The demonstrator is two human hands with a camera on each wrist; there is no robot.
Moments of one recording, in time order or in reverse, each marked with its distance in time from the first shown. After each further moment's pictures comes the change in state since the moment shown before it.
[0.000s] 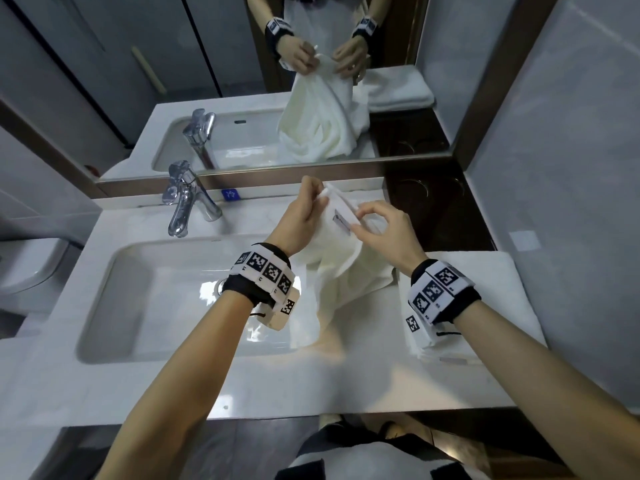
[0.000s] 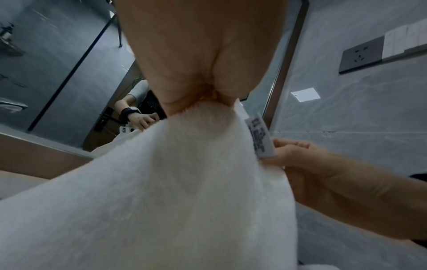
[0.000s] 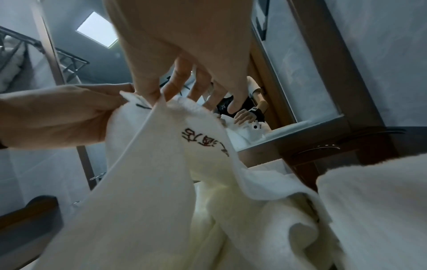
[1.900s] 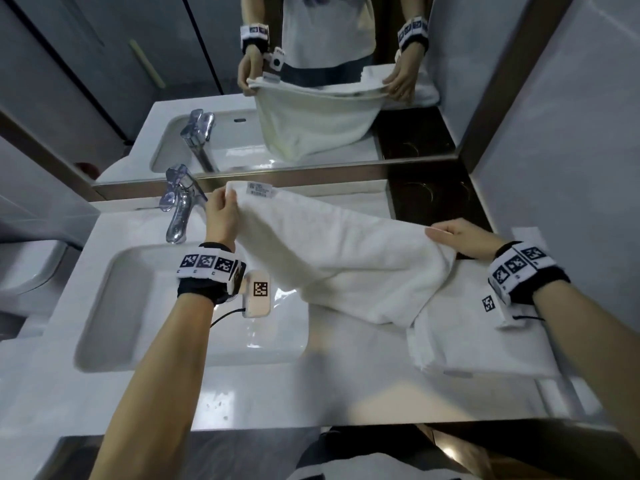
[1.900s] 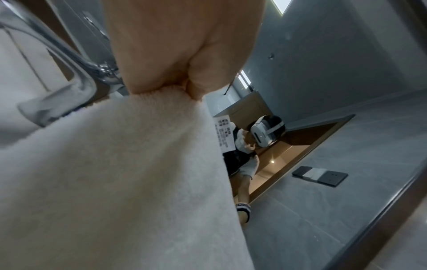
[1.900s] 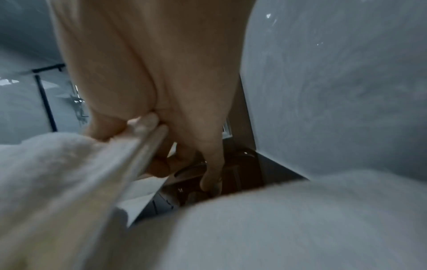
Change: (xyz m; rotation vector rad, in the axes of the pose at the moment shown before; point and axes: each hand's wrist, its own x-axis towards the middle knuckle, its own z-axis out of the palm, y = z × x) left_hand 0.006 -0.082 -0.072 -0.217 0.595 -0.493; right_hand 0.030 0.083 -0.109 -0.108 -0.497 0.350
